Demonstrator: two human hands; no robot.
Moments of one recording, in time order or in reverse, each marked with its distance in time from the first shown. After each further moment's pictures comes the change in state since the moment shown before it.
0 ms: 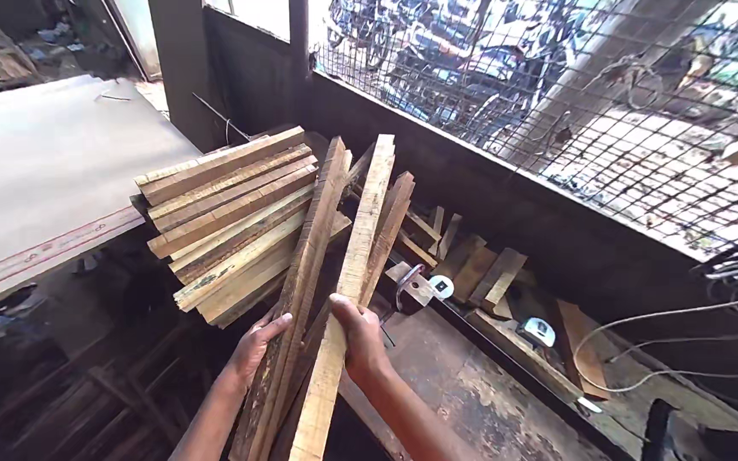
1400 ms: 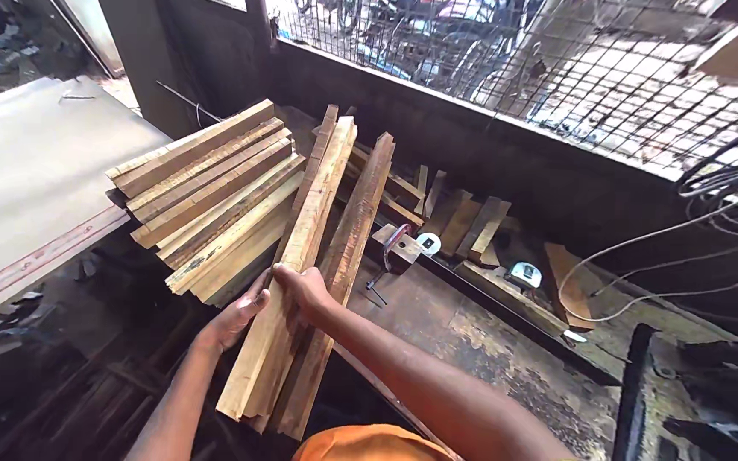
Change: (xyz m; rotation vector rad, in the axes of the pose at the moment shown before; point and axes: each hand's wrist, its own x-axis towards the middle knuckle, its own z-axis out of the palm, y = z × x) left_hand -0.002 0.014 -0.028 0.514 -0.234 0.050; right_hand 0.038 0.031 0.040 -0.438 -0.047 0.182
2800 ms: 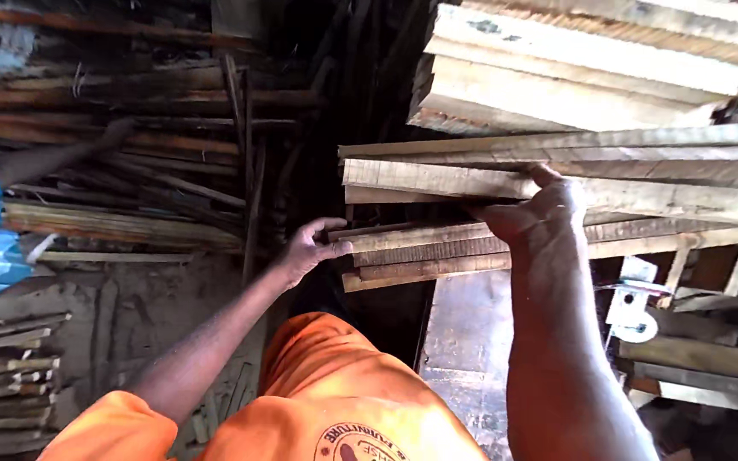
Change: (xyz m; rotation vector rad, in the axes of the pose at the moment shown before) left_hand -0.141 -0.188 0.103 -0.673 0.789 0.057; right_hand 0.019 0.013 0.034 0.232 0.023 0.214
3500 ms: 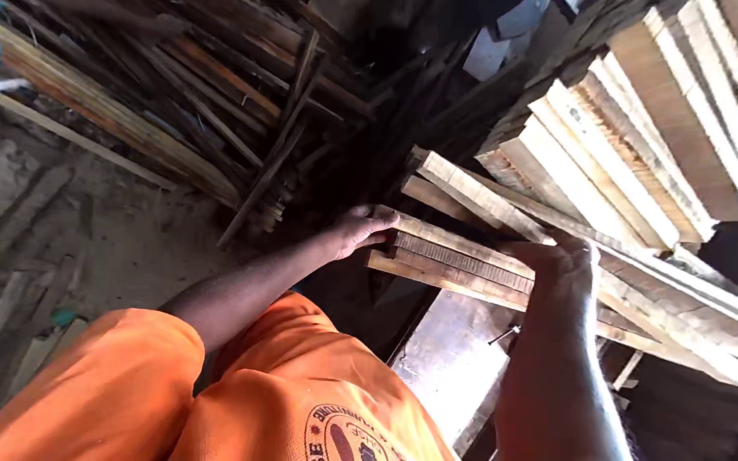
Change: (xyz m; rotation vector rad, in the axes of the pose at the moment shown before) left_hand -0.027 -0.024 0.026 -0.571 0.149 -0.031; right_hand -0.020 0.012 -0.017 -0.432 -0.202 -0.263
